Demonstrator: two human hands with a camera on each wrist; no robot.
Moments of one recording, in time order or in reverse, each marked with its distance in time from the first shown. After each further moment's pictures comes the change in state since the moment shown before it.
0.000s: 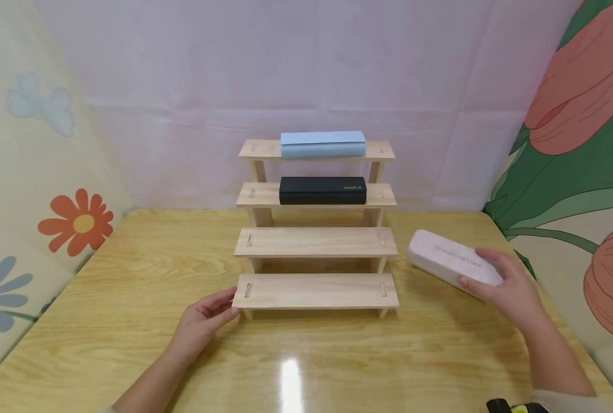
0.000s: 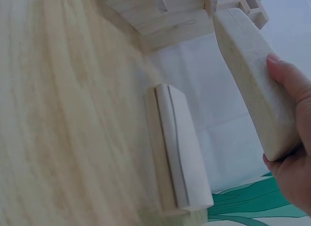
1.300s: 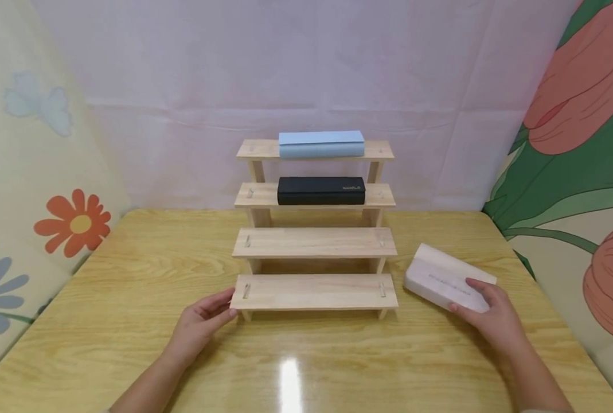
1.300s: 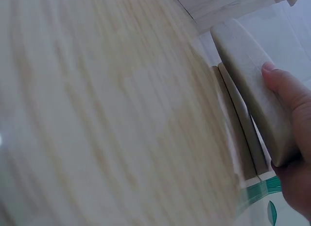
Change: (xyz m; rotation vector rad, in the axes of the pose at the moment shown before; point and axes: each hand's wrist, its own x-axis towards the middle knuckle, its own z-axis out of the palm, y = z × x) left_hand 0.001 -0.004 0.001 0.007 0.015 0.007; right_hand -0.018 0.037 0.043 0.023 -0.041 0.131
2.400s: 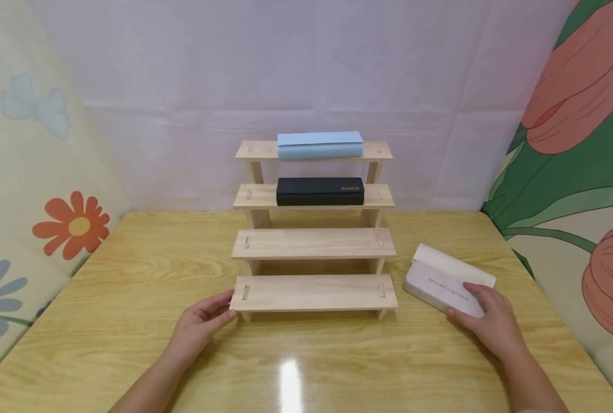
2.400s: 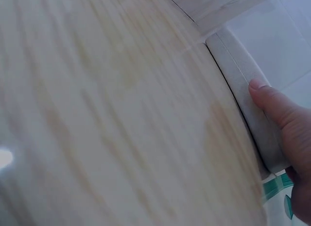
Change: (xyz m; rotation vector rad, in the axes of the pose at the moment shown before) left_hand 0.000 0.002 0.000 0.021 -0.009 -0.024; right_hand 0.001 0.013 0.011 -0.180 0.083 -0.154
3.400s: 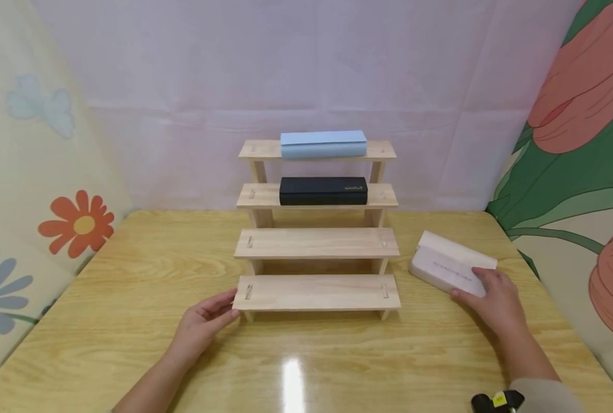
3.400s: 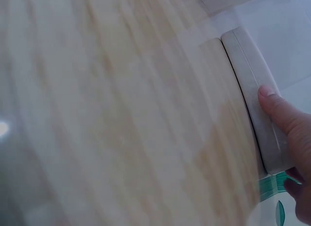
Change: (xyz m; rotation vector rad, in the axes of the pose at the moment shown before) left_hand -0.001 -0.001 0.000 -0.015 0.005 0.026; right_hand 0.032 0.002 -0.007 -0.075 0.013 0.030
